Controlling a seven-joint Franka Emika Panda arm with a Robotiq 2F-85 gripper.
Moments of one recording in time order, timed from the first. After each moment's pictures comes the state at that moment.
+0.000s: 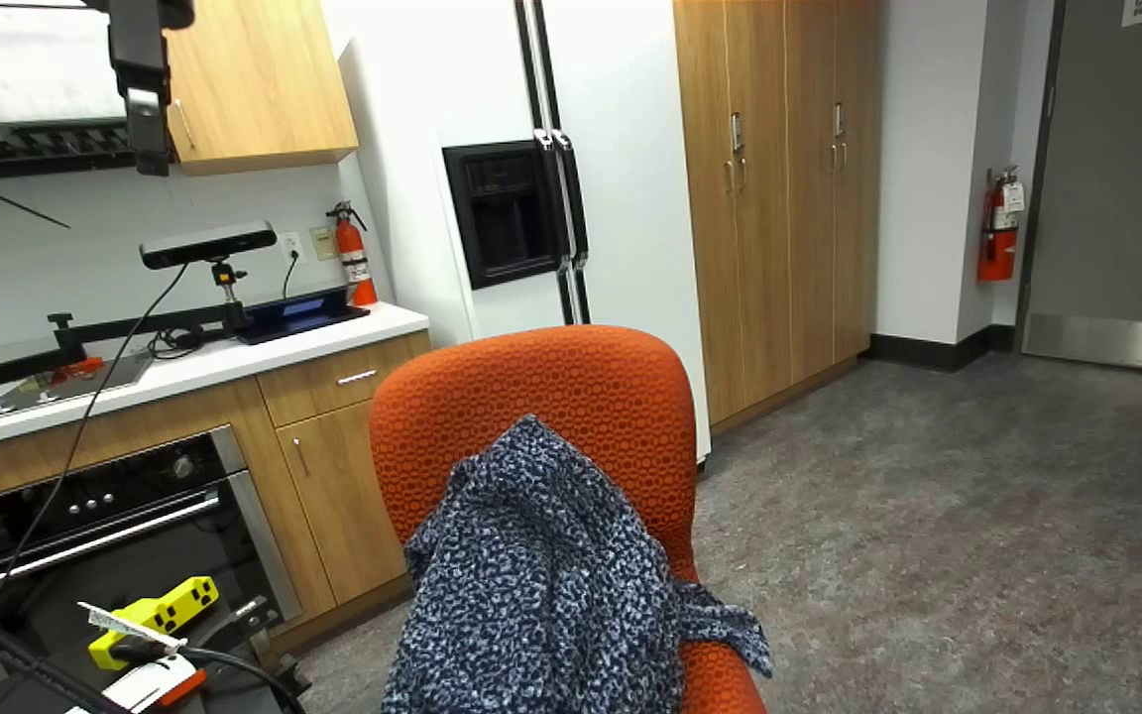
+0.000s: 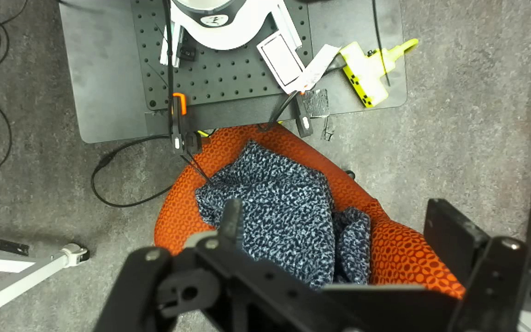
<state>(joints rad) 0.03 -0.70 0.17 -2.29 0.11 1.37 0.30</state>
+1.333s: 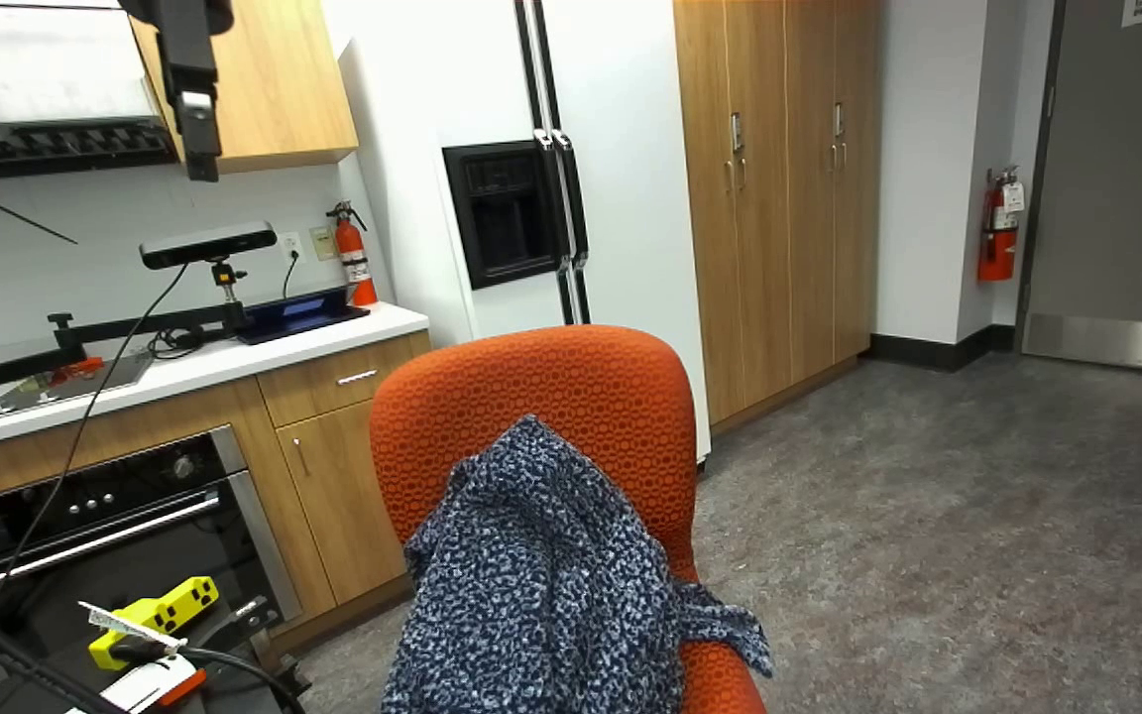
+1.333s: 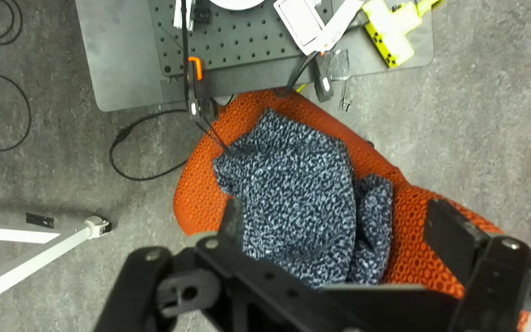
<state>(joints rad) 0.02 -0.67 0.17 -2.29 0.05 1.47 0.30</state>
